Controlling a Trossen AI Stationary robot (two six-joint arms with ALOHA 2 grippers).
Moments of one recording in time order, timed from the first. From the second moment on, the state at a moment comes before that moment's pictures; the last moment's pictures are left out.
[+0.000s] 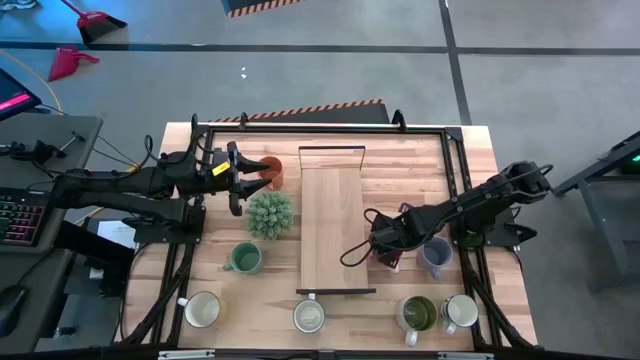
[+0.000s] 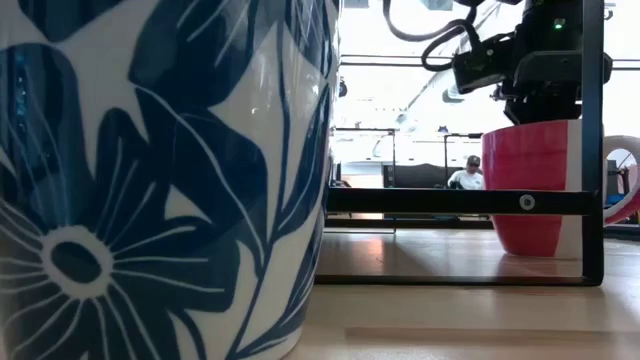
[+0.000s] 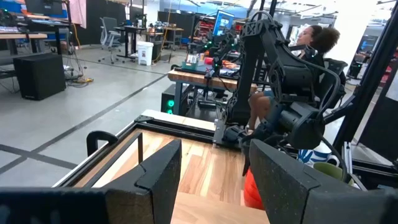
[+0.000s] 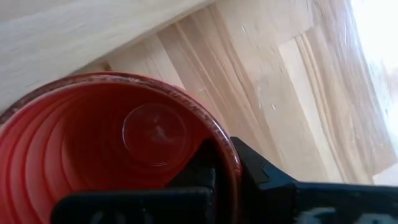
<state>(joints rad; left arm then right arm) 0.02 0.72 0.67 0.04 -0.17 -0.12 0.32 1.56 1.03 -1.00 0.22 0.78</state>
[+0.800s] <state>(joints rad) 0.02 0.72 0.67 -0.06 -0.17 -0.12 0.02 1.45 1.37 -1.24 0.32 0.61</state>
